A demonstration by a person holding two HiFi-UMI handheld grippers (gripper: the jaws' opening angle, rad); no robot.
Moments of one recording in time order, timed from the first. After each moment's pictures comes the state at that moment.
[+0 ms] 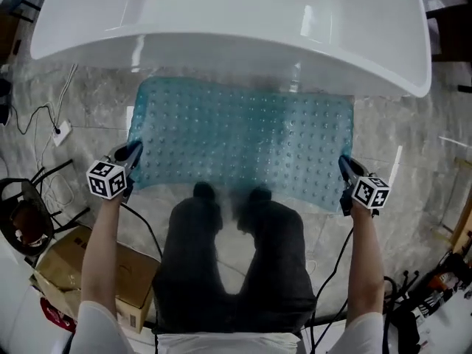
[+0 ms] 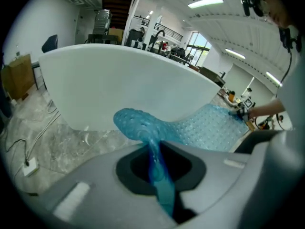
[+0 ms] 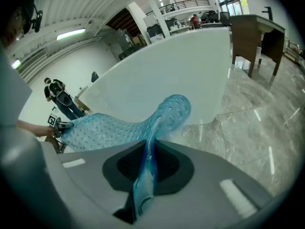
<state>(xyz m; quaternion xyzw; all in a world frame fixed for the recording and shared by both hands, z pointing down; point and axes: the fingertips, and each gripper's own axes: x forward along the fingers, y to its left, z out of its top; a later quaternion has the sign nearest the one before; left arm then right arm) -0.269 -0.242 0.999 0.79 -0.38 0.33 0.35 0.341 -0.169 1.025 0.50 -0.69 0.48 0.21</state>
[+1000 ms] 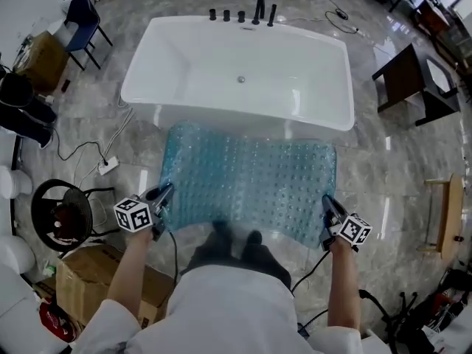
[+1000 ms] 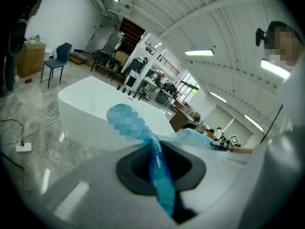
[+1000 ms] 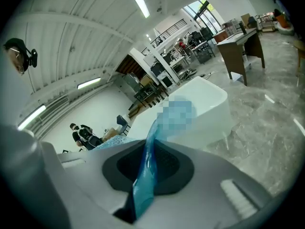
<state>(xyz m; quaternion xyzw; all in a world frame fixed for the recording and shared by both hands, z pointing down) -0.246 -0.053 0.384 0.84 -0.37 0.12 0.39 0.259 0.007 0.415 0.52 -0.72 0.47 -0.02</state>
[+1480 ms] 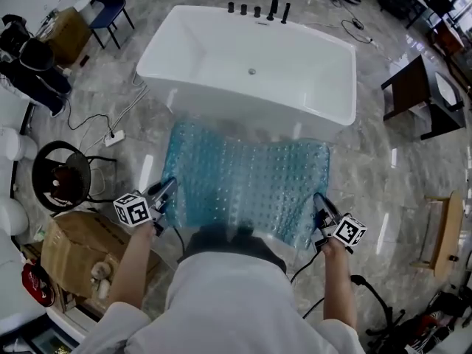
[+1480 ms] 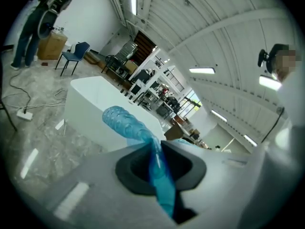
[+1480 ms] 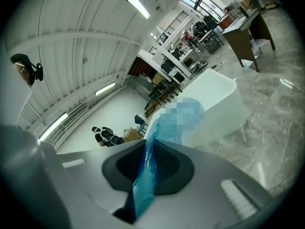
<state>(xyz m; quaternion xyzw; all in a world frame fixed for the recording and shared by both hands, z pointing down) -0.186 0.109 0.342 0.81 -0.41 0.01 0.42 0.266 0.119 0.363 0.42 -0.77 0.48 -0.08</state>
